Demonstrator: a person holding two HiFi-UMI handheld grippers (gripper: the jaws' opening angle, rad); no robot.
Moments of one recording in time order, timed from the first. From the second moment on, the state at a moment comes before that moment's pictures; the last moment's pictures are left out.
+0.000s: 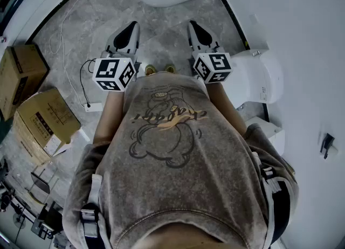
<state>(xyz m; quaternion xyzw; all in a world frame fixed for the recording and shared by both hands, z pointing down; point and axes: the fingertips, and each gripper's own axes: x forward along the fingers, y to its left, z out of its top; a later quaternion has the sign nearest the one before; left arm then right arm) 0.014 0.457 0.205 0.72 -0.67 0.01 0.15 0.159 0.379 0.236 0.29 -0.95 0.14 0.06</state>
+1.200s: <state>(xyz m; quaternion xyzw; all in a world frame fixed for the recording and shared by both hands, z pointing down) -0.022 0.309 0.294 0.71 -0.67 0.04 0.20 0.101 0.247 0.303 0.27 -0.94 0.16 0.10</state>
